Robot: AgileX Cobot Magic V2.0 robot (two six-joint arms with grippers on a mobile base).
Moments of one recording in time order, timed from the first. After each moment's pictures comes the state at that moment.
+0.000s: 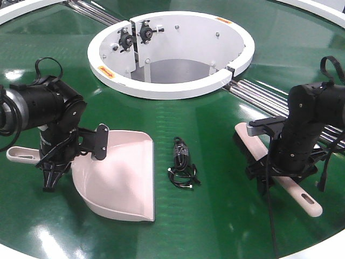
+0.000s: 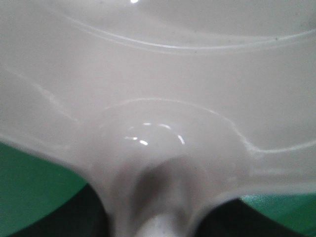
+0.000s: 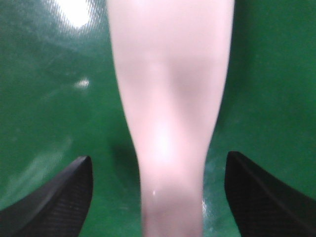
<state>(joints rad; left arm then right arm) -0.36 1.91 -1.33 0.39 1.12 0.98 0.16 1.83 -1.20 -0.03 1.05 -0.07</state>
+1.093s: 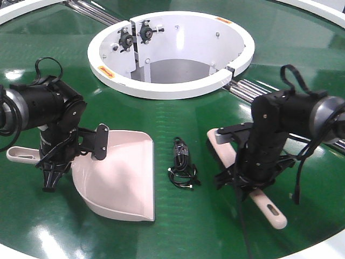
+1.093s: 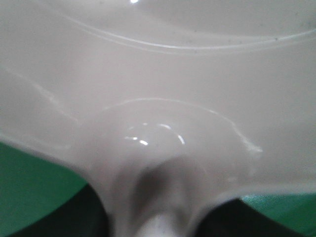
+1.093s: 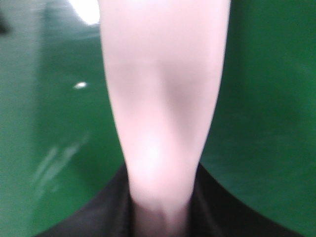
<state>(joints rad) -0.36 1.91 -1.33 0.39 1.12 0.98 0.36 1.83 -1.21 0.00 1.04 0.07</state>
